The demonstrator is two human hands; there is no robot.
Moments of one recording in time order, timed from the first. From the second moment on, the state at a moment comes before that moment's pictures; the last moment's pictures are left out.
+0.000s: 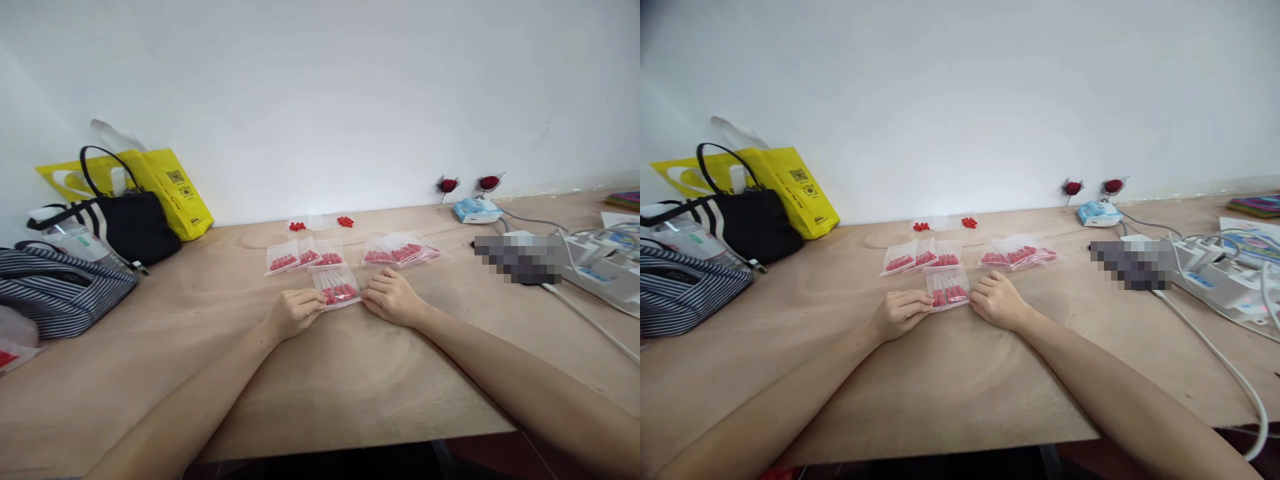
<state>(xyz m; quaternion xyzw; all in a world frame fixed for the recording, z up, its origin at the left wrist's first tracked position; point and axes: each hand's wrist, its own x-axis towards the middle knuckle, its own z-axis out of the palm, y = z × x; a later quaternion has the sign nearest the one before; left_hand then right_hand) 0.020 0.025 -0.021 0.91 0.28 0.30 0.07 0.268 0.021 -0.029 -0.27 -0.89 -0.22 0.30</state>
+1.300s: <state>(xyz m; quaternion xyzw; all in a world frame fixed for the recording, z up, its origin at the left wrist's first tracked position) 0.017 0.024 -0.025 0.91 0.16 0.39 -0.02 0.259 0.017 -0.021 -0.27 -0.88 -0.29 0.27</state>
